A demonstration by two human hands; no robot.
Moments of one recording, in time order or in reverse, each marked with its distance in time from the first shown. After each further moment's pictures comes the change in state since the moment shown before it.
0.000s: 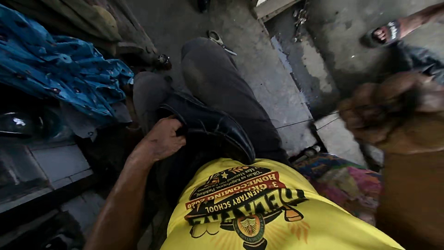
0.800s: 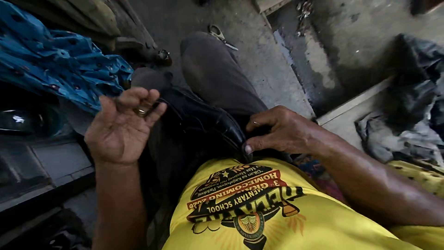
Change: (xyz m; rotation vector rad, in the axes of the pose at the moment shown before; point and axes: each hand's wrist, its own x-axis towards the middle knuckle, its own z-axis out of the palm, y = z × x) left_hand -0.020 -0.023 -0.035 -1.103 0.263 0.335; right_hand 0.065 0.060 0.098 -0.777 -0.209 0.190
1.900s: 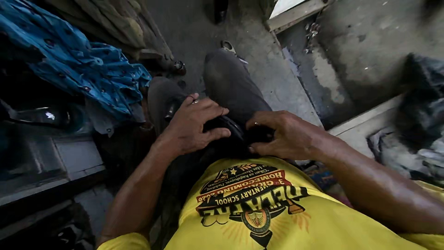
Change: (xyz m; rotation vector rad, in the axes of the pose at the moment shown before) left_hand 0.026 -0.019 0.061 1.361 -0.461 0.159; right_hand 0.006 -0.020 0.004 -0.299 0.029 -0.068
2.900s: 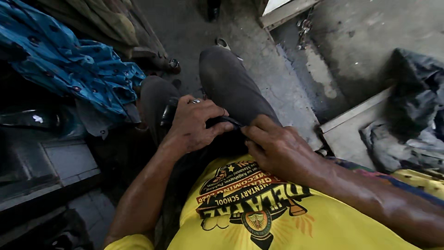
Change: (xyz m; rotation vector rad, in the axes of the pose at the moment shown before) left_hand -0.003 -0.009 0.018 -0.018 0.087 -0.010; right_hand -0.016 -0.033 0.045 -0.372 0.234 -0.041
